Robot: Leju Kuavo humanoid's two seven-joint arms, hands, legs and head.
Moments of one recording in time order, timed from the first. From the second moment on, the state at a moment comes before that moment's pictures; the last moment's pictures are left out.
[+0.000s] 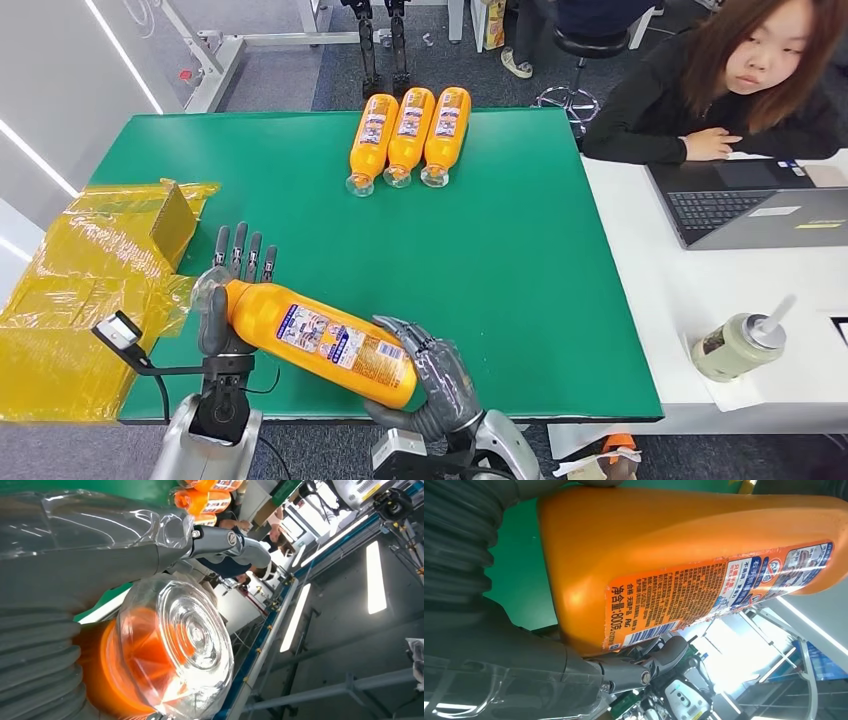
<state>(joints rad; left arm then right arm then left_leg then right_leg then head) -0.18 -0.14 -0.08 -0.95 0.67 -0.54 -0.31 -0.14 -0.01 0.76 -1.33 0.70 -0.35 -0.36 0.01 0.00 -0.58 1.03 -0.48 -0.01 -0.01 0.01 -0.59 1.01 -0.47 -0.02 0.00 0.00</state>
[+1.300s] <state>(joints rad) -0.15 -0.13 -0.20 -1.01 0.75 -0.52 -0.29 -0.16 -0.07 0.83 -1.27 0.58 -0.45 -0.42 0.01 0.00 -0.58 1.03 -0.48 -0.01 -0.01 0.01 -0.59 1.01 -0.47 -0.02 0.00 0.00</state>
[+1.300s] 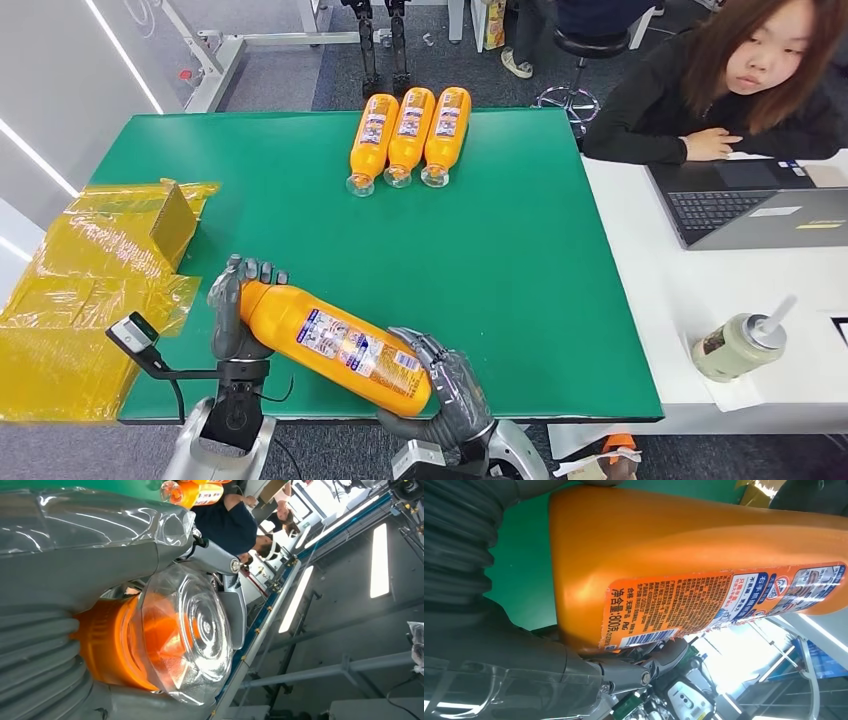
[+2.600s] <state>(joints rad) -0.17 -0.05 -0.11 -1.20 0.62 -0.42 -0.37 -0.12 -0.08 0.83 -1.32 0.48 -0.67 -0.56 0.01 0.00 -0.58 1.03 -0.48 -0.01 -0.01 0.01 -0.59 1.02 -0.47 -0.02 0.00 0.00</state>
